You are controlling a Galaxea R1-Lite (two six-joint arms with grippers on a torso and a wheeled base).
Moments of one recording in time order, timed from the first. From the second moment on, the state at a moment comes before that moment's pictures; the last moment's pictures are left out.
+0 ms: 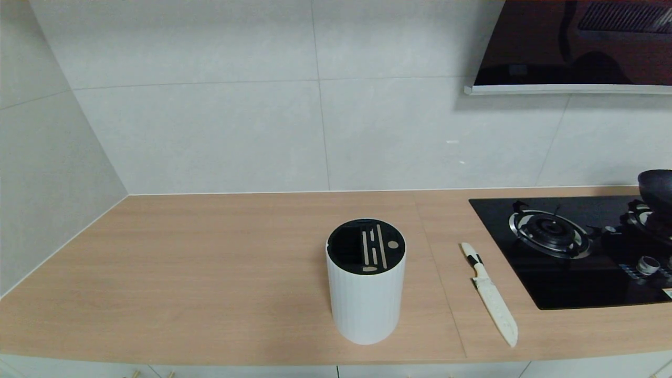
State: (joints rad) left arm 0.00 0.00 0.00 0.00 0.01 0.00; right arm 0.01 0.03 -0.10 -0.02 0.06 -0.05
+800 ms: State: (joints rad) left arm 0.00 0.00 0.00 0.00 0.01 0.00; right arm 0.09 0.83 -0.36 -0.16 0.13 -0.05
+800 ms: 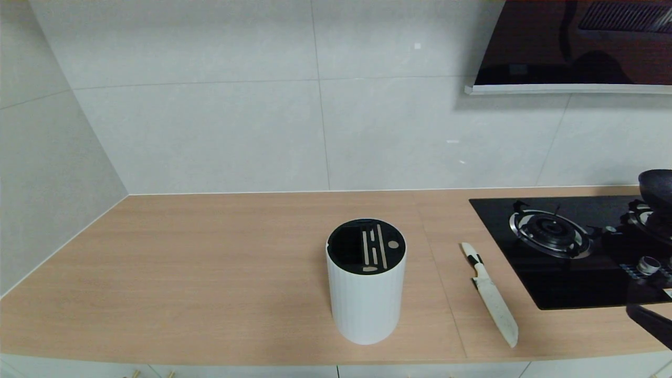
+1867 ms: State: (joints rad) left arm 0.00 0.00 0.00 0.00 0.01 0.00; right arm 0.21 1.83 -0.60 -0.63 -0.03 -0.04
